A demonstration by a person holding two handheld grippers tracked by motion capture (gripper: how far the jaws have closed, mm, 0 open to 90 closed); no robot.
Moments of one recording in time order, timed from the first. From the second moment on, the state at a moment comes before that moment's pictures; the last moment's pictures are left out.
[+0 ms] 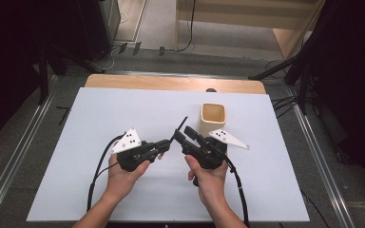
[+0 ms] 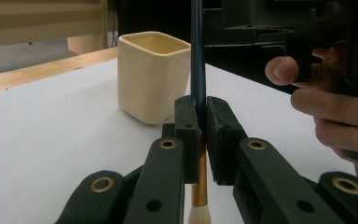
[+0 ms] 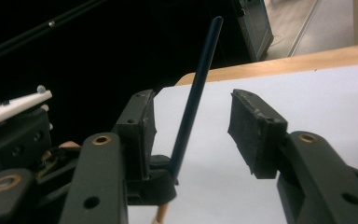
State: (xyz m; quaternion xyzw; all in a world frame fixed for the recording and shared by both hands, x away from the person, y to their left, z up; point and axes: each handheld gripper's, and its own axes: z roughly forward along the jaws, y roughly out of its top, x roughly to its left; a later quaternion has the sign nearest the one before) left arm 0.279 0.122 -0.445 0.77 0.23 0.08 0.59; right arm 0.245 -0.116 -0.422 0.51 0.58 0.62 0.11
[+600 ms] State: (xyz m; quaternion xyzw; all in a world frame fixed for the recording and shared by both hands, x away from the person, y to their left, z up) left arm 0.275 0.118 -0.448 0.76 0.23 0.09 0.59; right arm 0.249 -0.106 -0.433 0.54 0.55 0.63 0.04
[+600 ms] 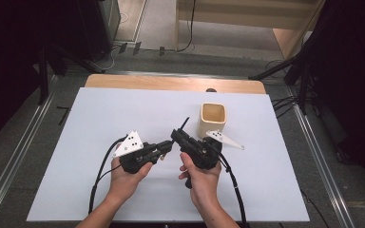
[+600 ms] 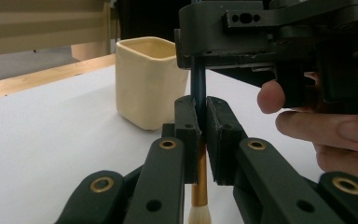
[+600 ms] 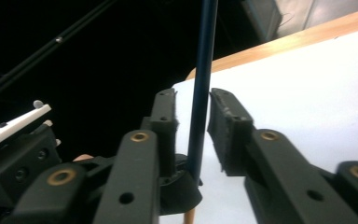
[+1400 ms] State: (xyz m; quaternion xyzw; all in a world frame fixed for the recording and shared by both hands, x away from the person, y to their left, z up) left arm 0.274 0.099 -0.450 0.79 0.25 0.09 0.55; right arm 0.239 -0.093 -0.419 0.46 0.65 0.58 0.18
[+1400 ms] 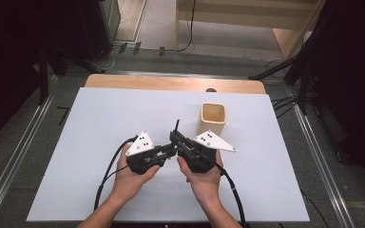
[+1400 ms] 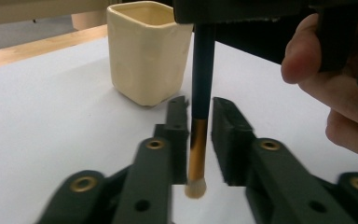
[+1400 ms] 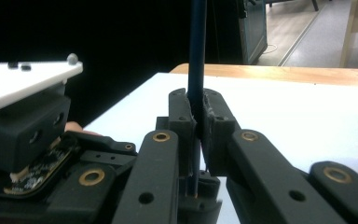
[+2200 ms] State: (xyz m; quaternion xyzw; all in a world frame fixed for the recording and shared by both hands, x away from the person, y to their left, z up) left arm 0.279 0.111 -0.448 0.79 0.25 0.07 0.55; right arm 0.243 -0.098 -0.426 0.47 0.66 0.55 0.20
